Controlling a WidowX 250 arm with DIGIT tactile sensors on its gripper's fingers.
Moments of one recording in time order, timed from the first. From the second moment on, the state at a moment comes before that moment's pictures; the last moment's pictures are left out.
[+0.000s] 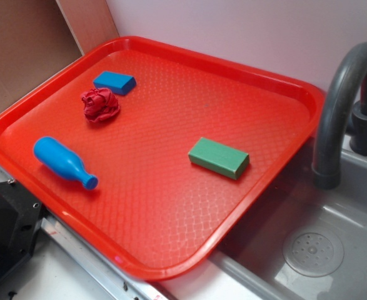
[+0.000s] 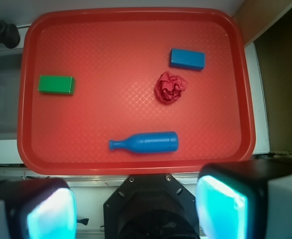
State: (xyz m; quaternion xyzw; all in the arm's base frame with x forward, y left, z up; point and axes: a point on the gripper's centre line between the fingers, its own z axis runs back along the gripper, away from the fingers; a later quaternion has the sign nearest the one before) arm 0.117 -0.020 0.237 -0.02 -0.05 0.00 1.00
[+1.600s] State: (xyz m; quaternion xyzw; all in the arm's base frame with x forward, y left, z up) arm 0.213 -0.081 0.136 0.01 -0.06 -0.41 0.91
